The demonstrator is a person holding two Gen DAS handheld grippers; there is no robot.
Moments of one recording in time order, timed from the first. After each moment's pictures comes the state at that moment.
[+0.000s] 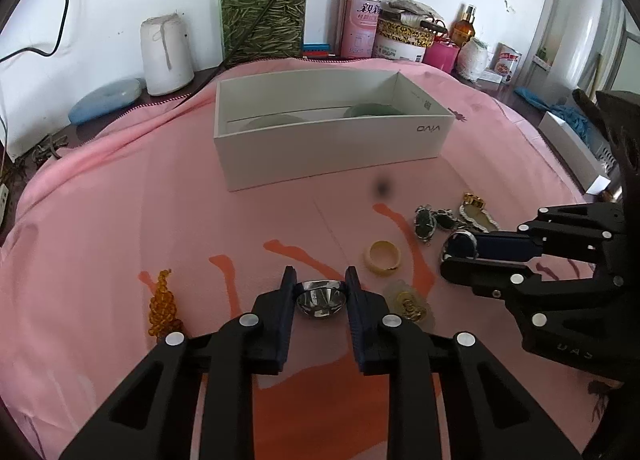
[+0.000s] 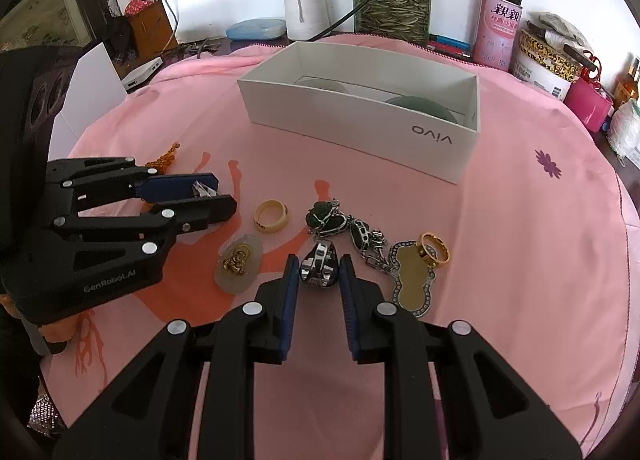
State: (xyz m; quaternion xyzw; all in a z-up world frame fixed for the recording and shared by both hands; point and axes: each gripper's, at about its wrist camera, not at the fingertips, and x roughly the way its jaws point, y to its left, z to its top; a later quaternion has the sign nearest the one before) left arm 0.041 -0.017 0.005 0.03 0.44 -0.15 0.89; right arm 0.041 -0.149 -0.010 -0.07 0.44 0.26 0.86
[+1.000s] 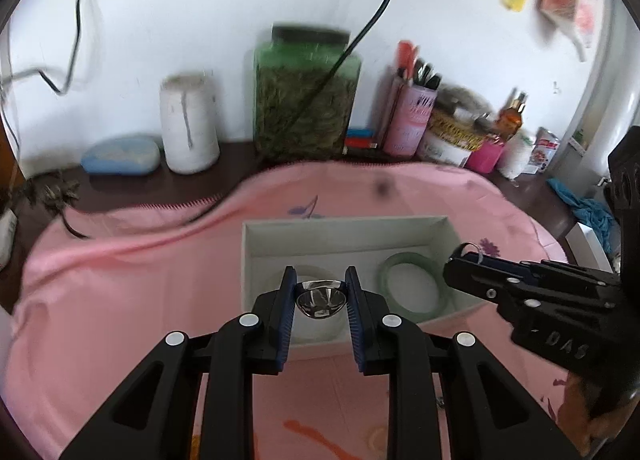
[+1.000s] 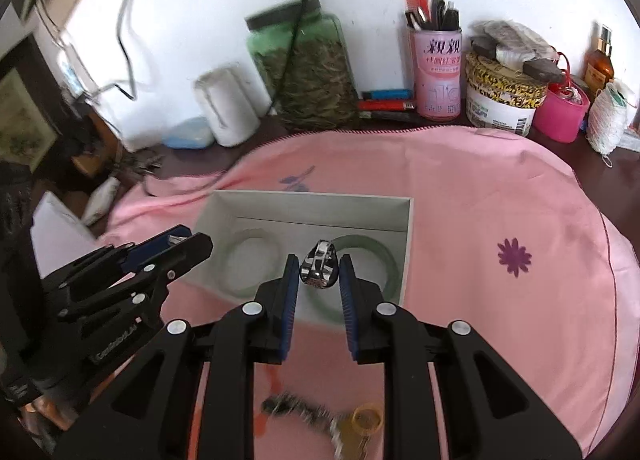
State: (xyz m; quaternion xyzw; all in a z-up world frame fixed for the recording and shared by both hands) left arm 0.137 -0.019 0.061 -0.04 0.40 -0.09 0.91; right arm 0.155 -0.173 0.044 0.05 0.42 0.18 0.89
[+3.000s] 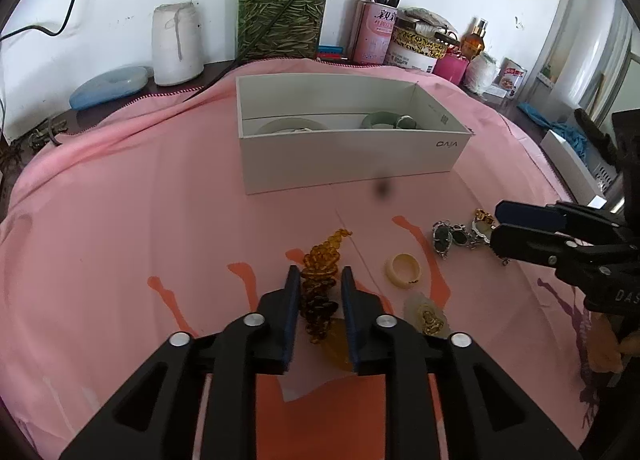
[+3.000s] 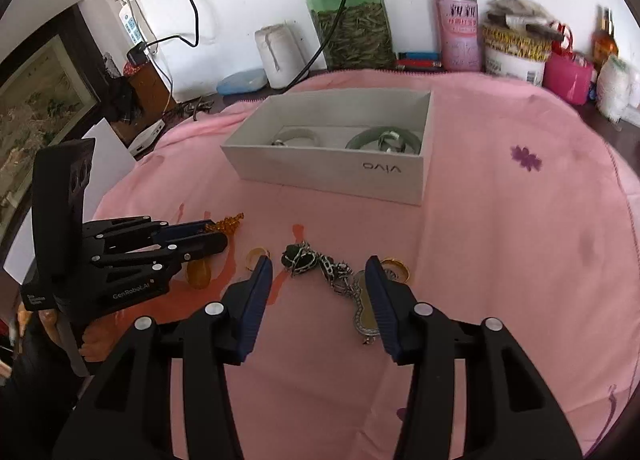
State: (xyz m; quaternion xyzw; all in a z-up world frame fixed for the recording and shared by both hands) left arm 0.051 0.000 0.007 0.00 0.44 -0.15 0.88; right arm 0.053 -0.197 0.008 0.04 0.42 0.27 0.87
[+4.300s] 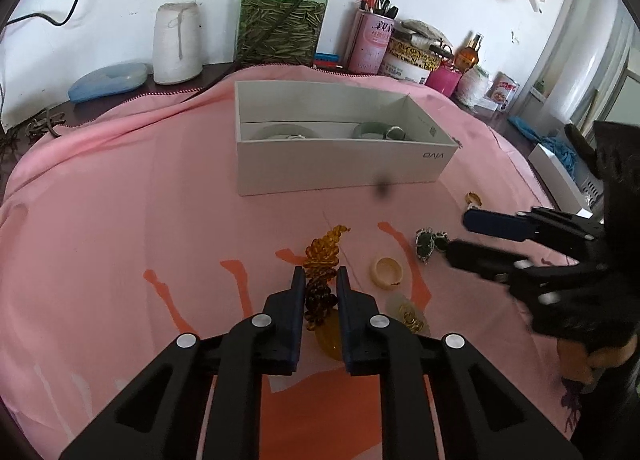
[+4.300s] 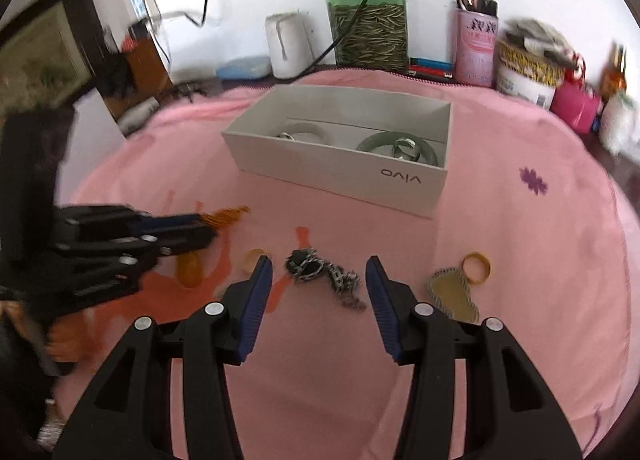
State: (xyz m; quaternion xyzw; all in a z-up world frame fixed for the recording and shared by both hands) left arm 0.046 0.006 0.014 -0.03 0.44 -0.16 0.88; right arm 0.053 -0.164 0.002 -0.04 0.41 0.25 0.88
